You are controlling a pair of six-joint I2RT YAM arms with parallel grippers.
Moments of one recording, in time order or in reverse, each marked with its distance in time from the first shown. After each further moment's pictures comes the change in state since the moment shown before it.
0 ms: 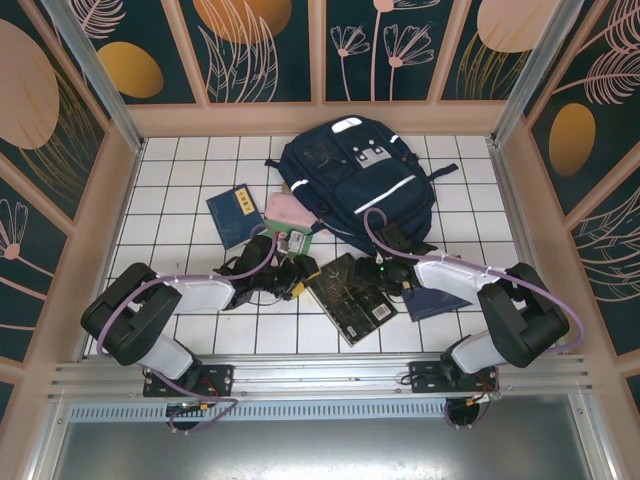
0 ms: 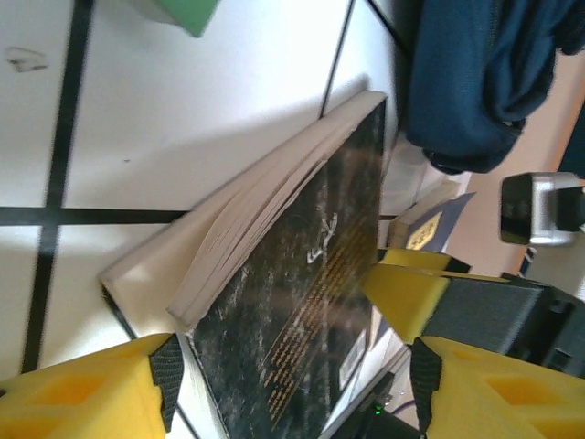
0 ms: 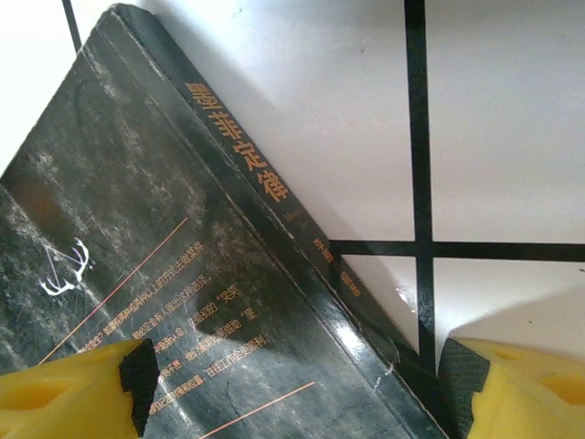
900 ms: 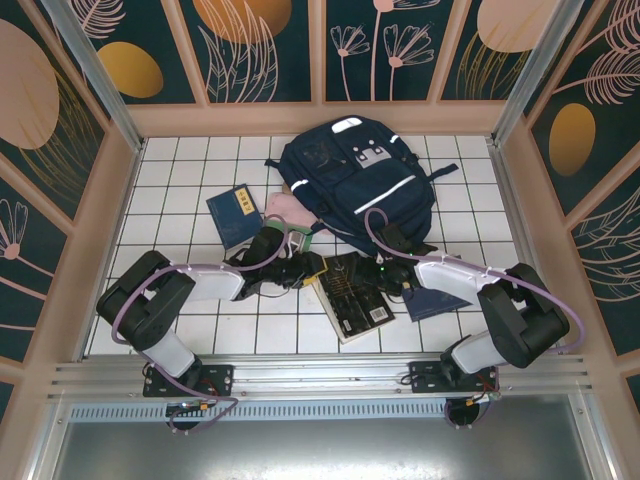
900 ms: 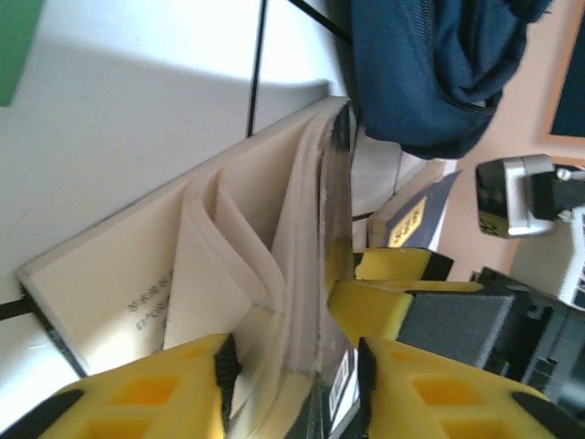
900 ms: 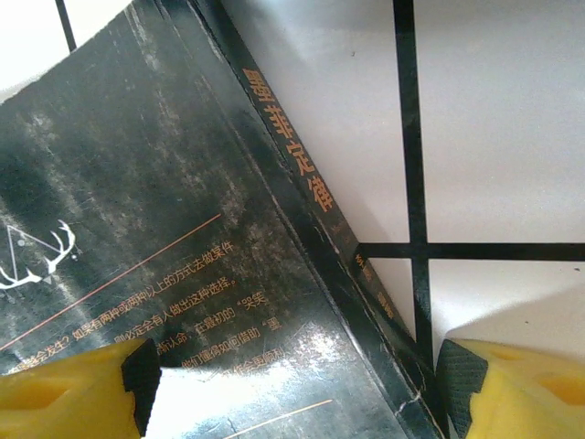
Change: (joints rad) left arm -0.003 0.113 0.104 0.007 0.047 0.124; right arm 0.000 0.002 -0.006 0.011 0.003 0.021
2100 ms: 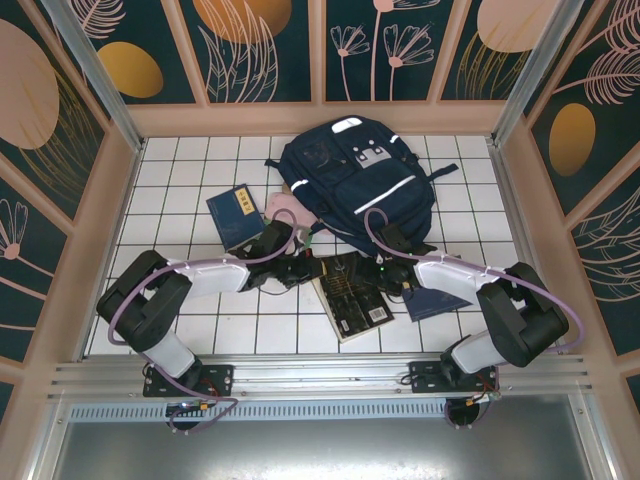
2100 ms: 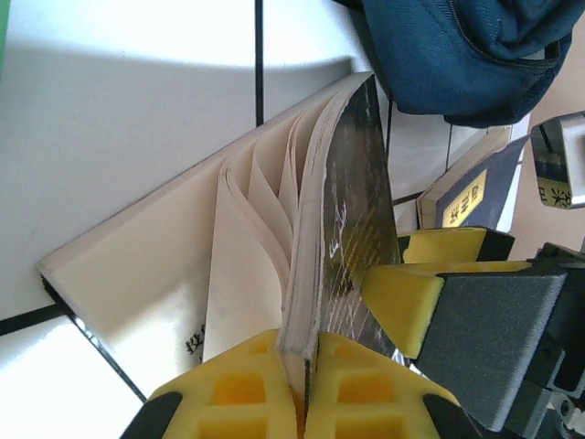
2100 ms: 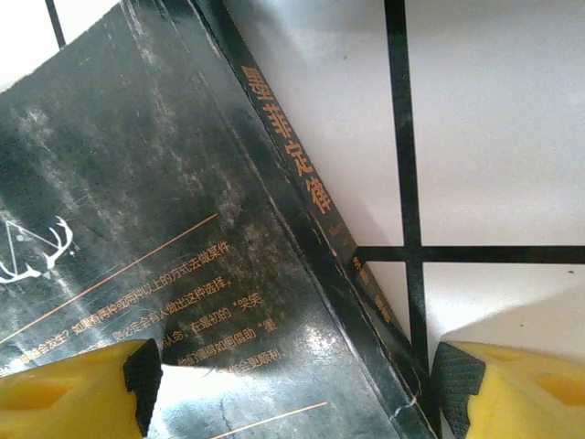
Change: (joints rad) left arm -0.026 -0.011 0.125 -0.266 -0.053 0.195; right arm 0.000 0.012 0.001 0.000 0.013 0.002
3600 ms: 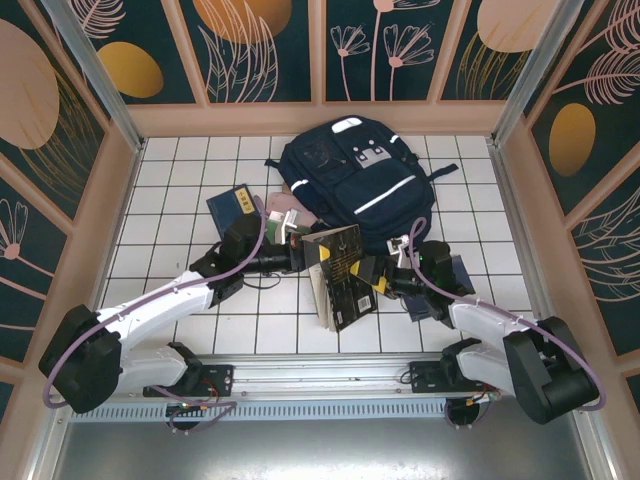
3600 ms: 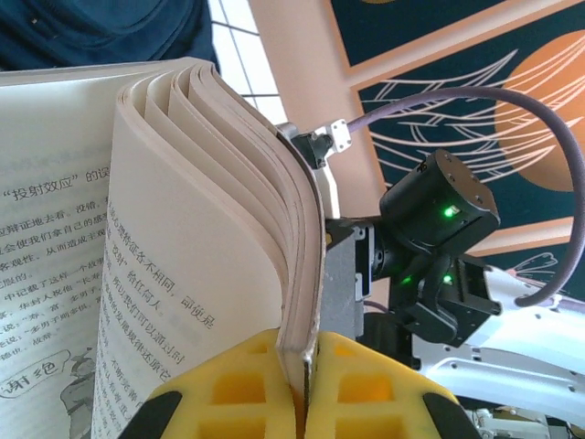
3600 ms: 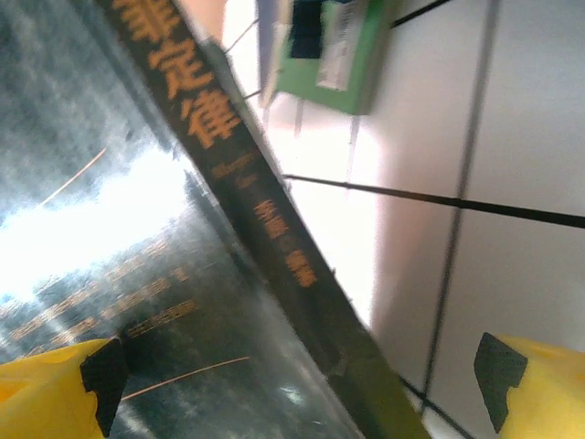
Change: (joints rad) left arm -0.004 -0.404 -0.060 0.119 0.143 0.023; right arm -0.209 -0.344 -0.431 0.787 -0.616 0.150
